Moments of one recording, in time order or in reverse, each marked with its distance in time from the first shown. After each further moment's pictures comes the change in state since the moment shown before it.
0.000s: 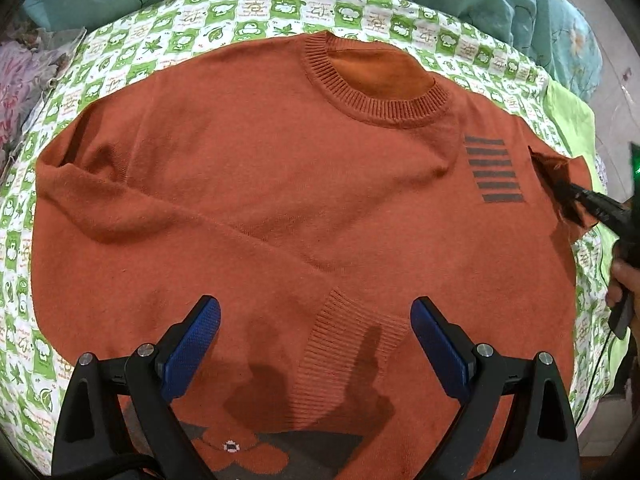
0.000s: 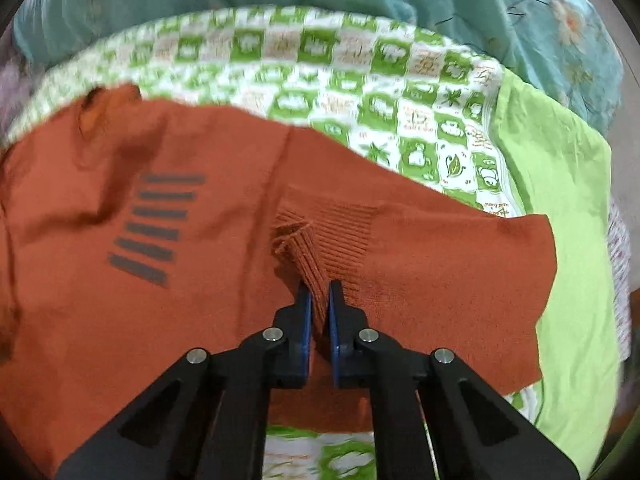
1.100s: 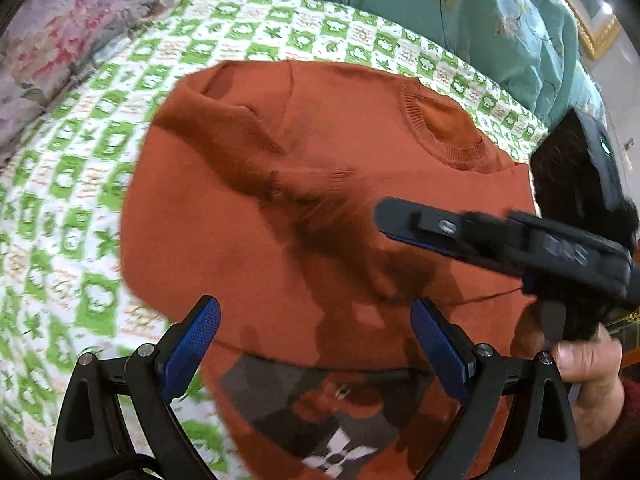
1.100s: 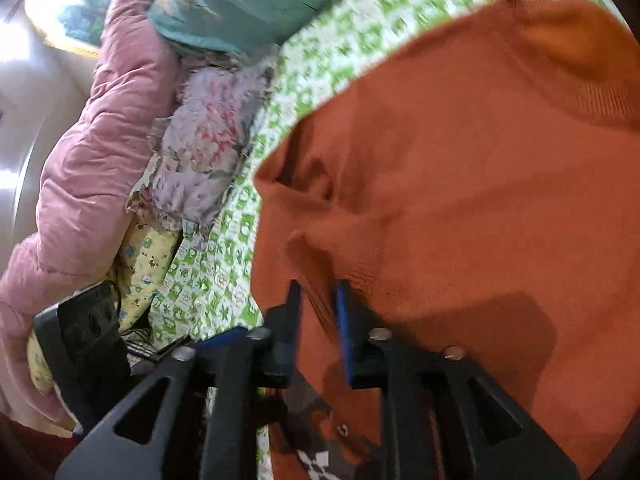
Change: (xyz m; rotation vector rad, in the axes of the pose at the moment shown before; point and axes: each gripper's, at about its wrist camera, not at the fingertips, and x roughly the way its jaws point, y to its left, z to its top) left arm -0.048 0.108 -0.035 -0.190 -0.047 -0.095; right arm 0.024 0.295 0.013 0.164 0.228 0.908
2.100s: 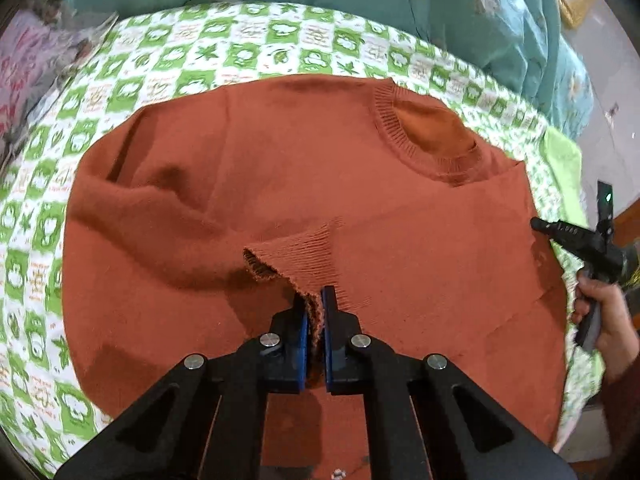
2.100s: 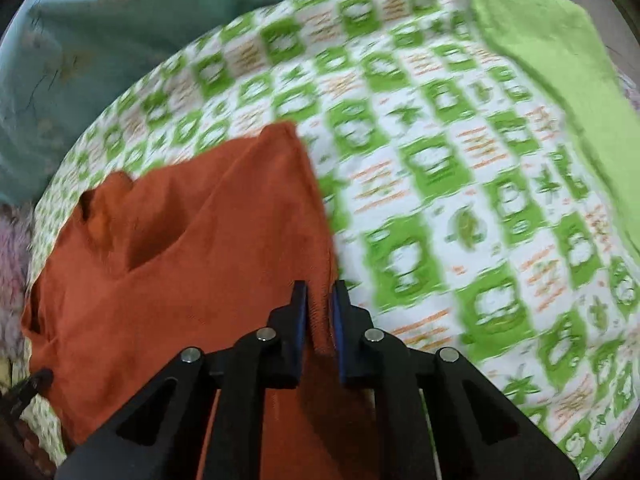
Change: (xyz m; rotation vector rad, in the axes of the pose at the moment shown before) left arm 0.050 -0.028 0.050 0.157 -0.017 0.004; right arm -0.220 -0.195 0.007 0.253 -0.357 -0.768
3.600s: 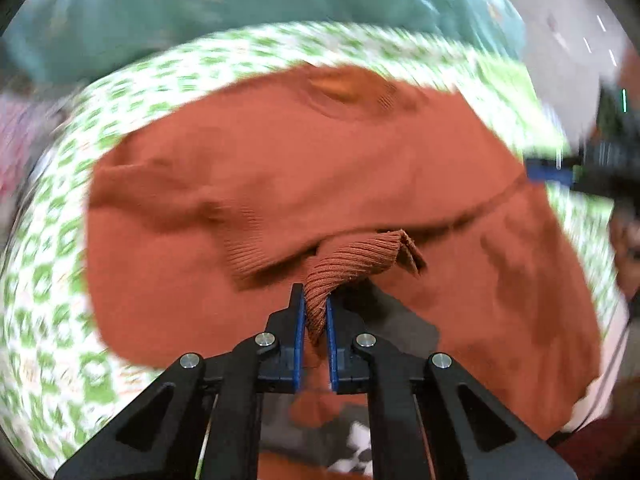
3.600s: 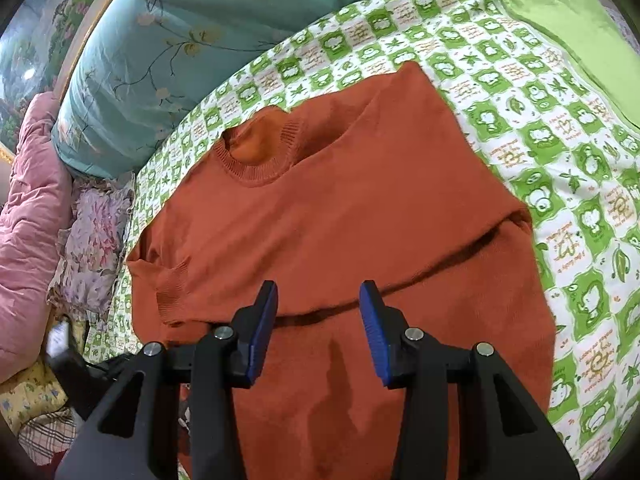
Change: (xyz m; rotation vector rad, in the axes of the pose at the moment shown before) left arm -0.076 -0.011 -0.090 0.232 -0.089 -0.011; right arm -0.099 0.081 -0.110 0.002 0.030 0.301
